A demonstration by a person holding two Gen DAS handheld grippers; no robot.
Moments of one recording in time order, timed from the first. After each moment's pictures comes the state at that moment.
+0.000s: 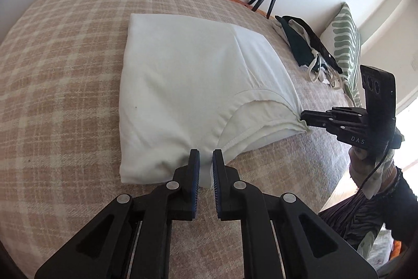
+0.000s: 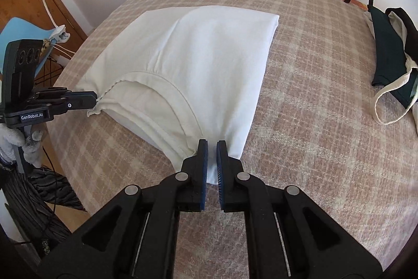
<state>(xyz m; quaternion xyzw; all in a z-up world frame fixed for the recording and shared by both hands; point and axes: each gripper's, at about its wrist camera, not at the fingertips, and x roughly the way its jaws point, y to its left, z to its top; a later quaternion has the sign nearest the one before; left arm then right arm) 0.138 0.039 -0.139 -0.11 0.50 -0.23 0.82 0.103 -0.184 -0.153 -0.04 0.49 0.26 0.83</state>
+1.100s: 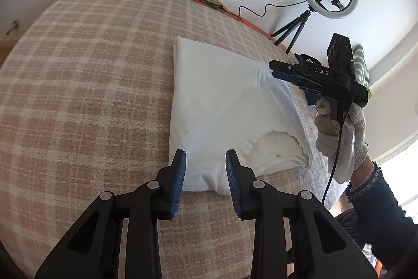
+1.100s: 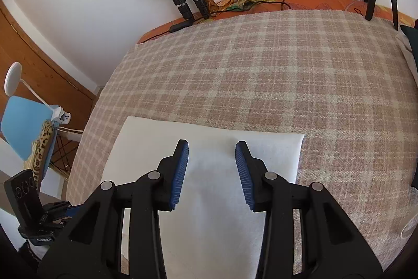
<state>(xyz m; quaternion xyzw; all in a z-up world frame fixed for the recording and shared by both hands) 0.142 0.088 -0.125 -0.20 0.48 -0.18 0.83 0.251 -0.152 -0.132 0.10 0.47 0.25 0.84</state>
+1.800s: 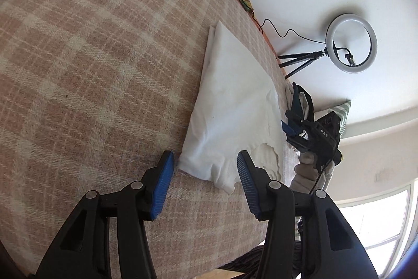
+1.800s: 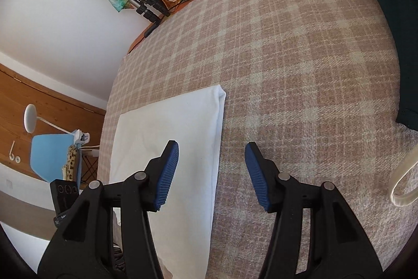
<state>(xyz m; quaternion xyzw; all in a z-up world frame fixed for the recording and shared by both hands) 0.146 0.121 -0.163 -0.40 0.51 -0.18 0.74 0.241 -0.242 -0.163 0.25 0.51 0.25 0.78</state>
